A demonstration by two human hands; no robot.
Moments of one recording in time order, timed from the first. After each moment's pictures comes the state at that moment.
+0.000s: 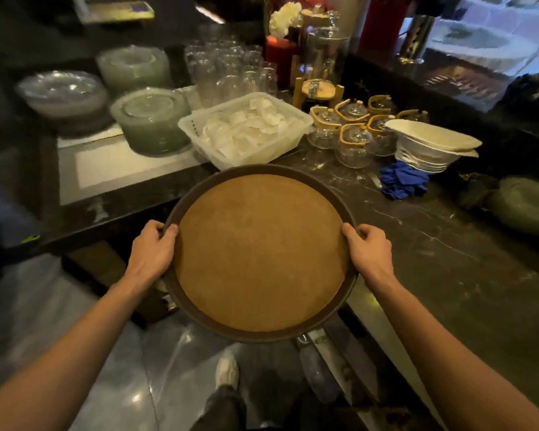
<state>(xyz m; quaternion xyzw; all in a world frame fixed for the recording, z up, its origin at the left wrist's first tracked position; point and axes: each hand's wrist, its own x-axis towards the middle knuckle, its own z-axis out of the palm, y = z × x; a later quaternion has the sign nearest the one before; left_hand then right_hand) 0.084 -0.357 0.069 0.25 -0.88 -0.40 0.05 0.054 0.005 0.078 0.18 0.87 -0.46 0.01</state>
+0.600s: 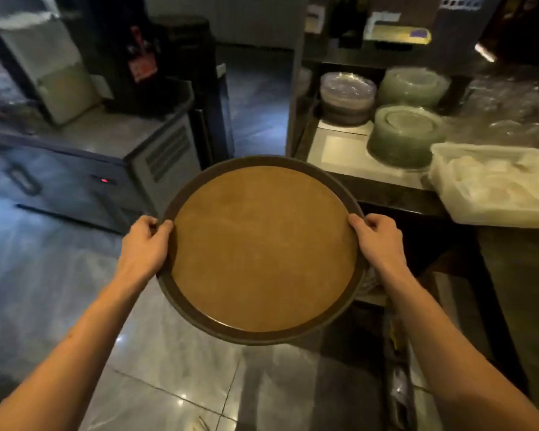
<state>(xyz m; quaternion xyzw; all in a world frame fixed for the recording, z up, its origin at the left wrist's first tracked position) 0.425 -0.550 0.109 0.57 -0.70 -0.32 0.29 0.136 -0.326 0.117 -0.21 0.87 -0.43 0.14</state>
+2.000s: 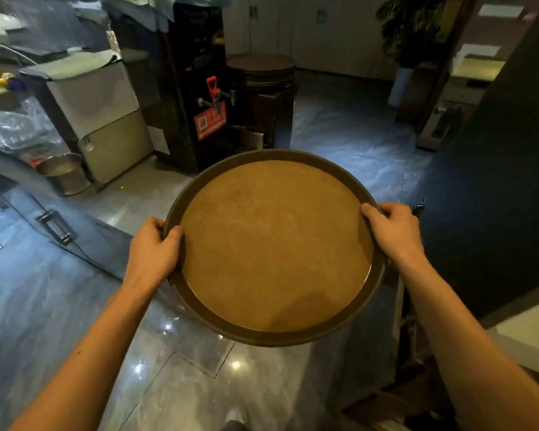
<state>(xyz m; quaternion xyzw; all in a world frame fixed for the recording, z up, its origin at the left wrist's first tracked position) 0.330 -1.083 0.138 0.59 -0.66 -0.31 0.33 0.003 -0.932 0.151 -0.30 0.84 -0.44 0.12</state>
